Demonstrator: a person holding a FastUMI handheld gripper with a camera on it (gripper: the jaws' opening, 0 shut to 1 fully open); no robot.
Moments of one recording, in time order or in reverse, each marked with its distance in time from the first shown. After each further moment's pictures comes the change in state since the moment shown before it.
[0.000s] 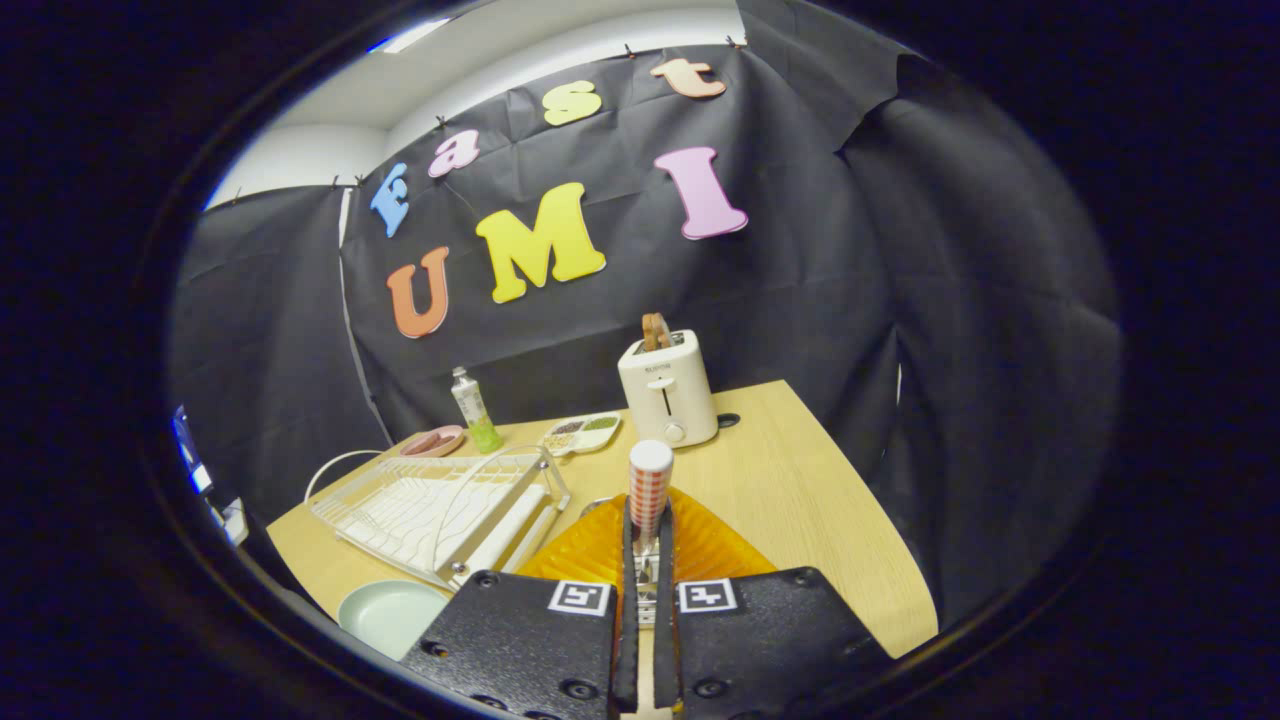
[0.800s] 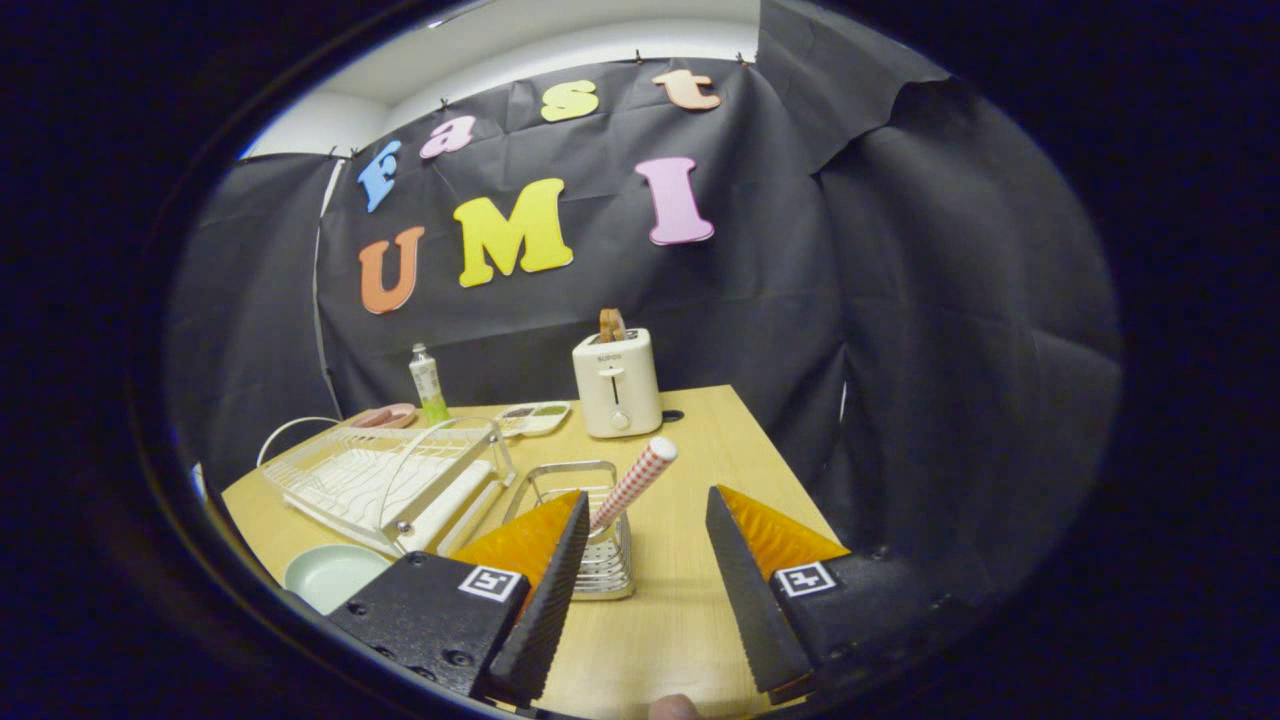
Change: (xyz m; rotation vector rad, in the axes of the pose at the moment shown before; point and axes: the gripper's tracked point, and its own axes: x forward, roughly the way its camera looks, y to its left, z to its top) arm -0.012 -0.034 -0.026 -0.060 -0.012 -0.130
